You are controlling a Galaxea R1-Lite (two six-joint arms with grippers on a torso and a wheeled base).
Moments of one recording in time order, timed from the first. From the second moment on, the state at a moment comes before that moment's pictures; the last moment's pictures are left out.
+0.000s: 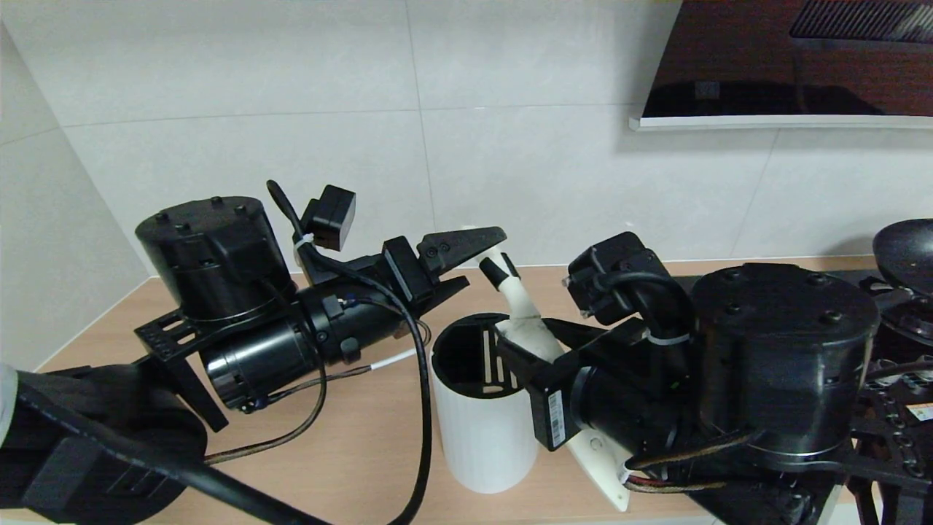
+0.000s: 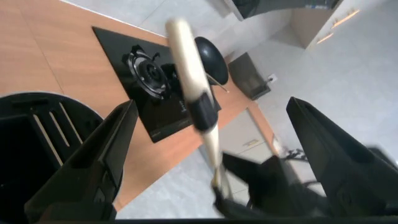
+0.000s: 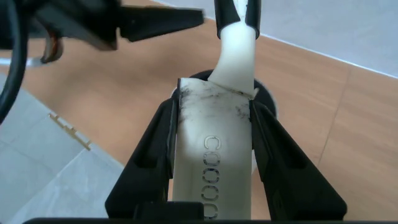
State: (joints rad) left arm -0.57 1.69 -0.75 -0.97 -0.33 -0.92; right arm 1.05 1.68 -0.85 -0.67 -0.43 0.08
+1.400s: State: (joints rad) left arm -0.61 1.73 -0.76 -0.95 -0.32 -0.92; right arm 1.07 1.73 -0.85 -0.74 -0.46 0.08
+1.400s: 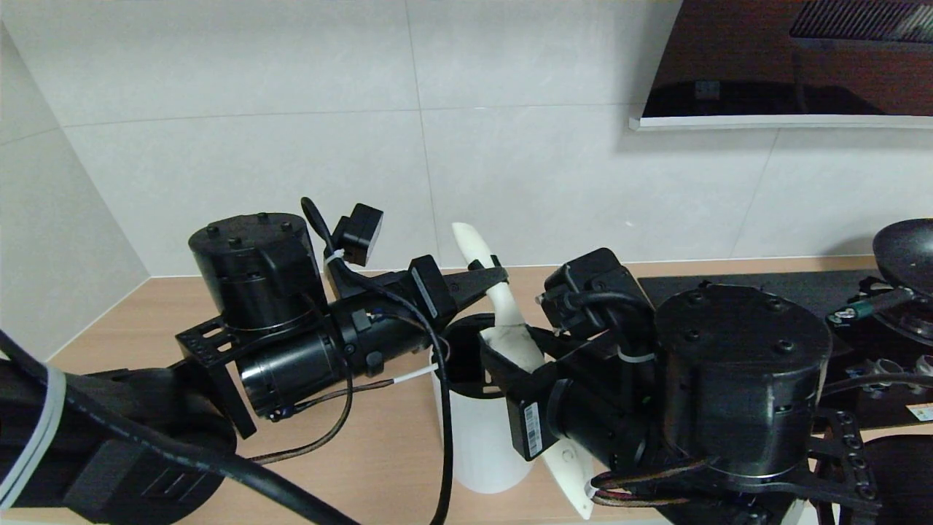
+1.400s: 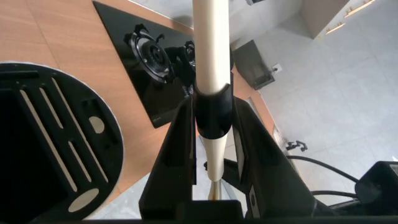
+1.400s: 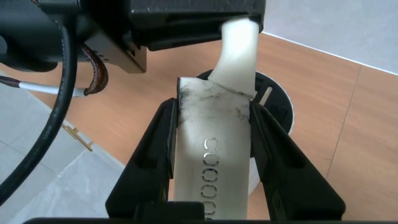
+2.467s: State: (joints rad) left arm -0.52 1.53 -0.76 -0.98 -0.31 -0.67; right arm 0.95 1.60 -0.80 -0.82 -0.46 0.02
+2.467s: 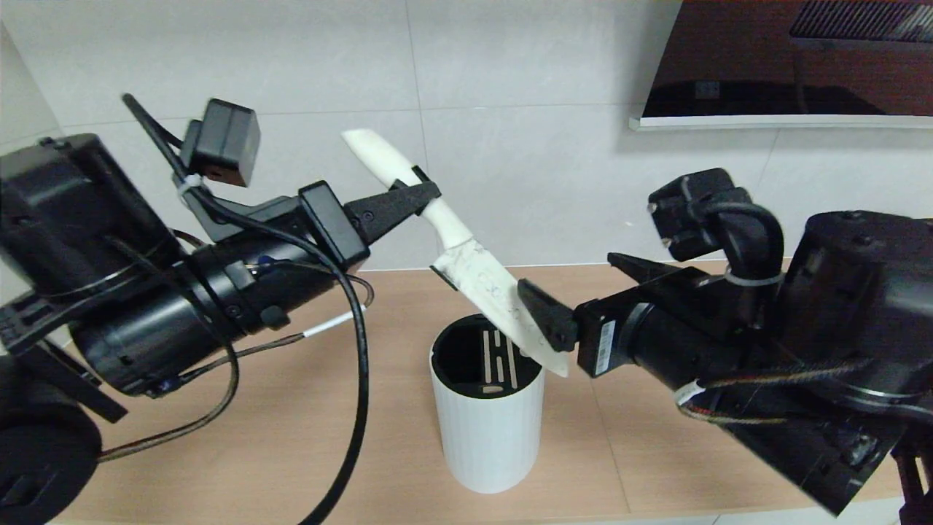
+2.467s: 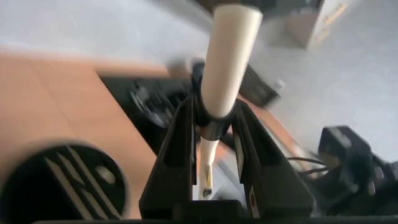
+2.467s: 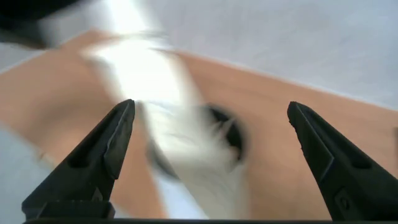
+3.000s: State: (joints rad) left arm -0.47 1.43 -0.69 -0.99 -0.27 -0.16; right arm 0.89 1.57 -0.80 -0.82 -0.46 0.00
